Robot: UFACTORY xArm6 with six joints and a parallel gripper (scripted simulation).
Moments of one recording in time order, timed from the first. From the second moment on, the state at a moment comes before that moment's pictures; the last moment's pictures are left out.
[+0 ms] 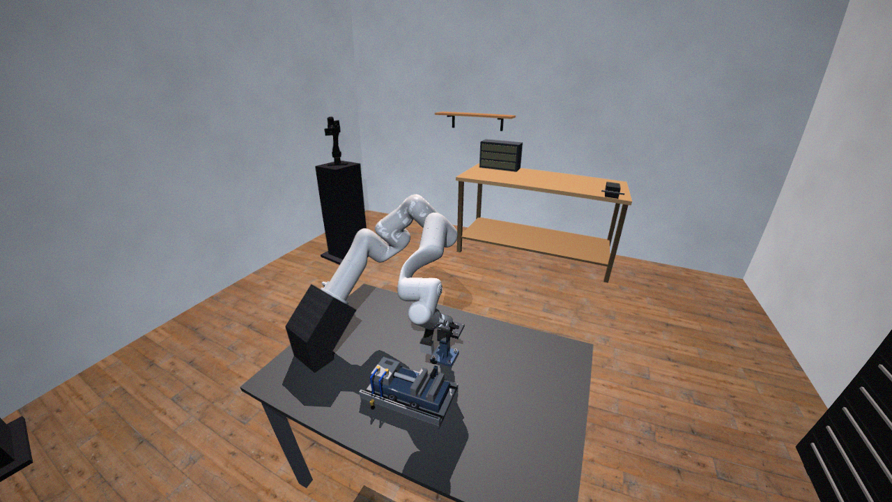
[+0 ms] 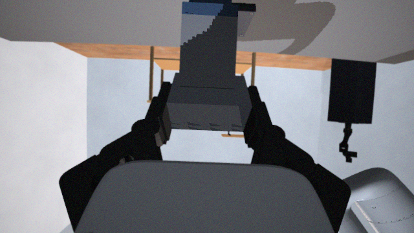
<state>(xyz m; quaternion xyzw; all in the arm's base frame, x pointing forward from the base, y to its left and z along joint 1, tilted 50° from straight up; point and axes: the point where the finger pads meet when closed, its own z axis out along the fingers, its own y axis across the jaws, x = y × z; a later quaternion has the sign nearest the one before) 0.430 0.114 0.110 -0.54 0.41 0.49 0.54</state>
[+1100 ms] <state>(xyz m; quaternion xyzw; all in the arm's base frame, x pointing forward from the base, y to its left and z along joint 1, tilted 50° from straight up) 0.429 0.102 0.120 -0.54 0.41 0.49 0.54</state>
